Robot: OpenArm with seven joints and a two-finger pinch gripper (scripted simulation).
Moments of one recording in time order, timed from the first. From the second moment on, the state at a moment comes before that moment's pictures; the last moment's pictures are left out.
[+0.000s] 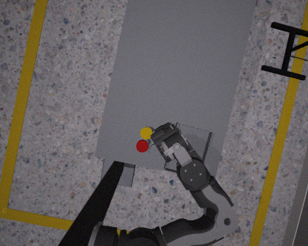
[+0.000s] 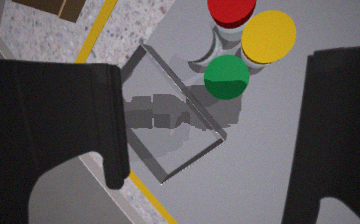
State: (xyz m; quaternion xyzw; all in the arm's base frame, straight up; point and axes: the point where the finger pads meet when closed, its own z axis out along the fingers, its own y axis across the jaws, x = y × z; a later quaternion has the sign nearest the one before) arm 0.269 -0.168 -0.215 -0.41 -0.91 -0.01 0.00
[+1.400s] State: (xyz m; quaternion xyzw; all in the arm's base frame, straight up) arm 0.268 -0.168 -0.347 -0.41 -0.91 0.00 0.00
